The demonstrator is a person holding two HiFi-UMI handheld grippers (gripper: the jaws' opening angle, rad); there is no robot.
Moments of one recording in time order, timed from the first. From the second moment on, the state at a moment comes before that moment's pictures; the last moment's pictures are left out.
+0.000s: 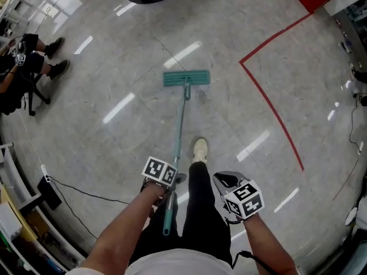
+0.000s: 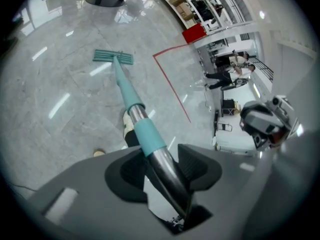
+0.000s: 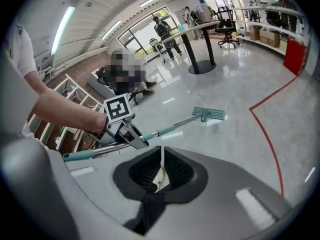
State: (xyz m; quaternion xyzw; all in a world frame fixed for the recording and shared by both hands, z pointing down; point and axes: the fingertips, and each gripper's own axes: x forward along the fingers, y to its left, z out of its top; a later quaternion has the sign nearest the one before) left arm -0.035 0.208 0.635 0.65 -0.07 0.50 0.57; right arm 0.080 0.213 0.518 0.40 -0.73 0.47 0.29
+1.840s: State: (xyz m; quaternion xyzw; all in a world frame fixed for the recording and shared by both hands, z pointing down) left arm -0.183 0.199 0.602 0.58 -0.19 0.54 0.58; right arm 0.009 0.180 0.522 0.33 -0.78 0.43 0.30
